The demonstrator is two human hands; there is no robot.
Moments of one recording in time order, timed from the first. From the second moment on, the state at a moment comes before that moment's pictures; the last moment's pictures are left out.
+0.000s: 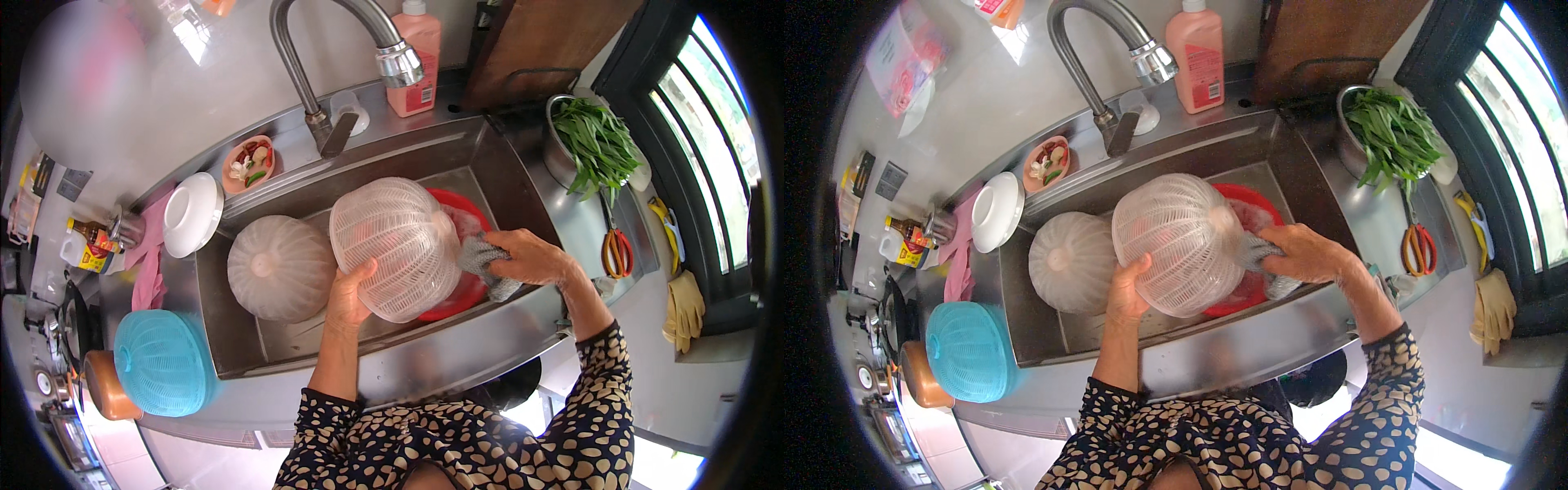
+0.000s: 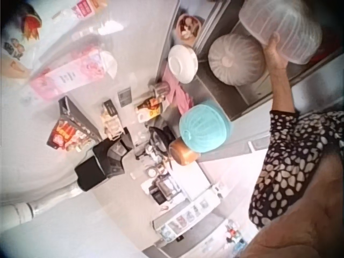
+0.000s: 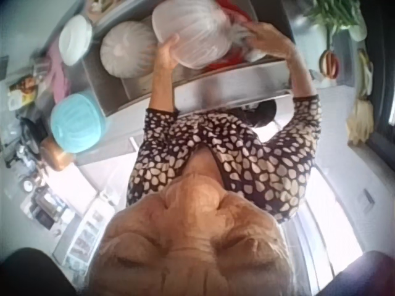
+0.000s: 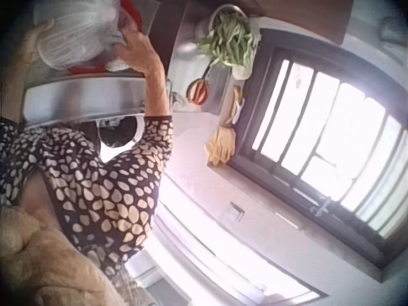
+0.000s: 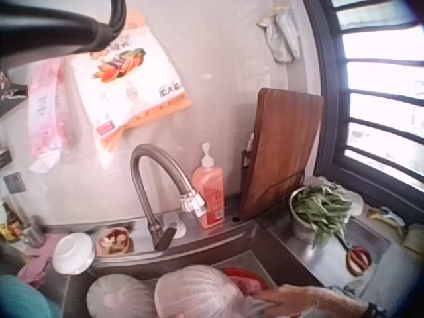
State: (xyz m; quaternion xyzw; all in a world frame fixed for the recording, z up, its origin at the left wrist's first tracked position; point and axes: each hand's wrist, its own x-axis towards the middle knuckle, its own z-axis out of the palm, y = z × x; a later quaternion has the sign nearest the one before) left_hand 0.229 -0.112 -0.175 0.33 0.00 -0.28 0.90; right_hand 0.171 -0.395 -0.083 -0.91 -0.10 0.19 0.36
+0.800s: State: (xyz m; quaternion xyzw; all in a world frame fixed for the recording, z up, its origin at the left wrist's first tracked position) left_hand 0.228 -0.113 -0.197 0.31 0.04 -0.30 0.90; right_hand 0.227 -0.299 -0.160 -0.86 -0.15 -0.29 0.39
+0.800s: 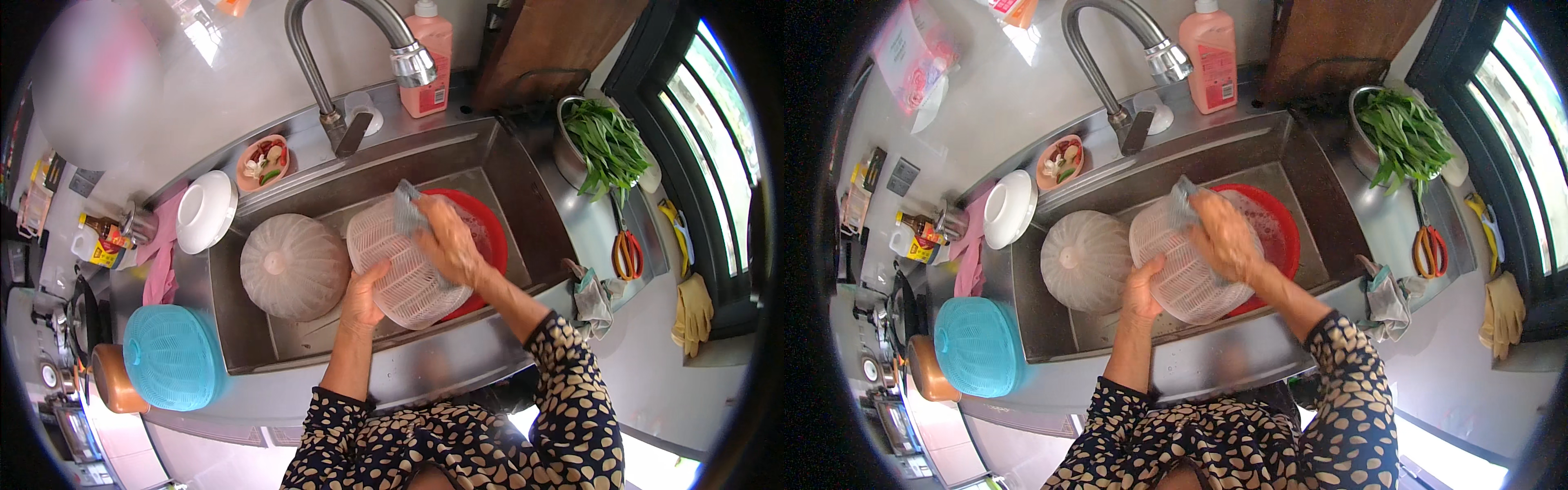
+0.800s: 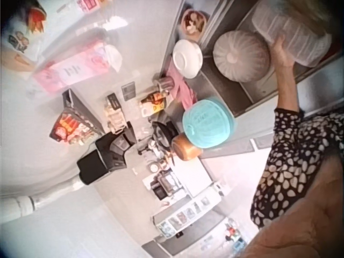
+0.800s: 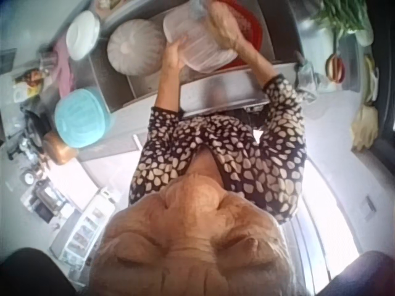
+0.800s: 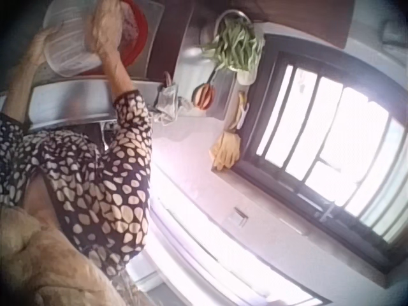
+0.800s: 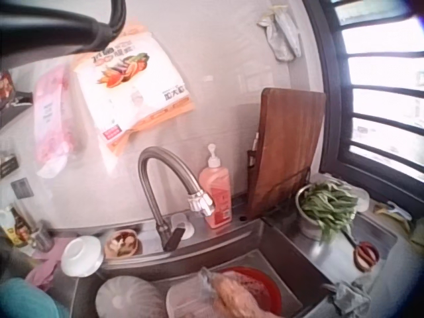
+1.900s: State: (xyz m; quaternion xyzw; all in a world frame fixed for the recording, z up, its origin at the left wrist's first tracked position) left_hand 0.218 -0.139 -0.184 0.19 0.05 -0.39 0.90; right_hand 0.259 -0.275 -0.125 -0.94 -0.23 -0.18 0.20
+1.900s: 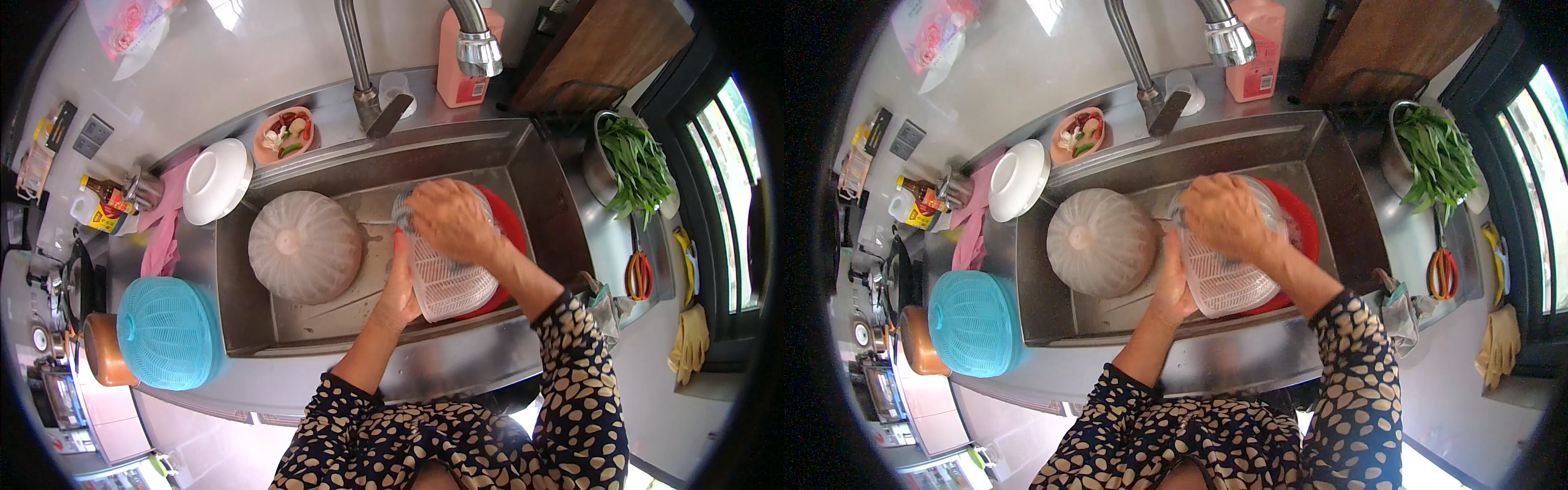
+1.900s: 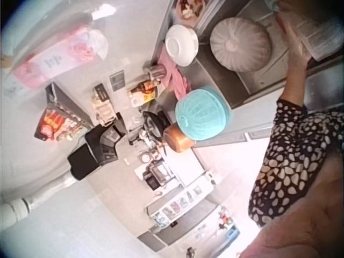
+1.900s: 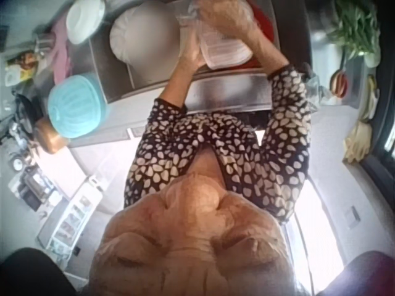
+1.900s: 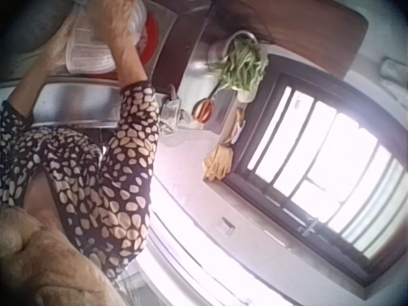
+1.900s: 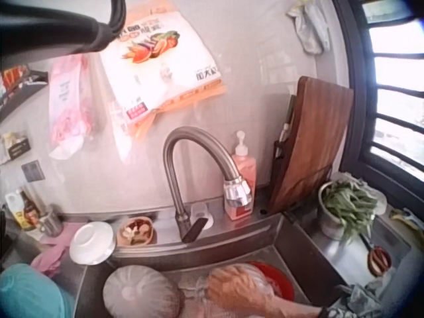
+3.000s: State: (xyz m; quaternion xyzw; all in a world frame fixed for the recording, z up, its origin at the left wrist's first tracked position) left_hand 0.220 -0.129 -0.195 0.28 0.06 -0.32 0.90; right_hand 0.290 -0.348 -0.215 -0.93 -0.07 -0.19 0.31
